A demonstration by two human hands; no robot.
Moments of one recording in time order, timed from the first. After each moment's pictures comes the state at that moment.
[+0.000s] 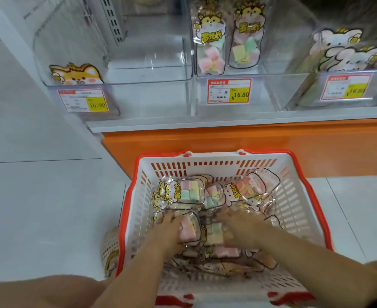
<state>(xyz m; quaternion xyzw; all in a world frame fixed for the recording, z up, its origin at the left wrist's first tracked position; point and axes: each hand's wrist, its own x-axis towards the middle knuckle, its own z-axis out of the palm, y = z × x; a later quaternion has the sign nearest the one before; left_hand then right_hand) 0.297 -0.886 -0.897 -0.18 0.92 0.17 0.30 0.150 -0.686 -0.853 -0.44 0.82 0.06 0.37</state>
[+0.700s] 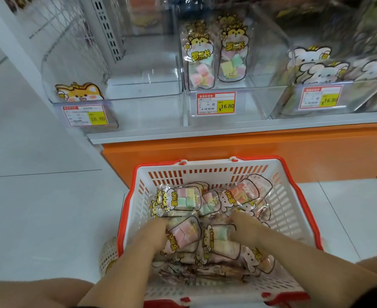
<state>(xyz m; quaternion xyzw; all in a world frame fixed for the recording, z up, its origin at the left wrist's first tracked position) 0.288 -0.909 -0.878 -0.26 0.90 0.21 0.28 0.144 -0.676 -0.850 -0.24 0.86 -0.09 0.43</state>
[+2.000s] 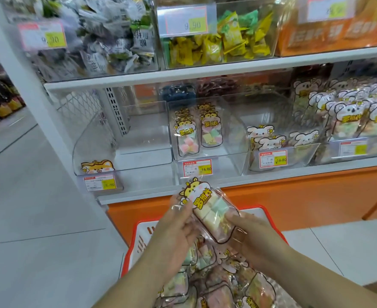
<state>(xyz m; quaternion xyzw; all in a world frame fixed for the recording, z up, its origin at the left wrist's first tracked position) 0.242 -0.831 -0.650 -0.21 0.46 0.86 -0.07 0.160 -0.673 -0.666 0.03 0.49 -0.78 0.37</state>
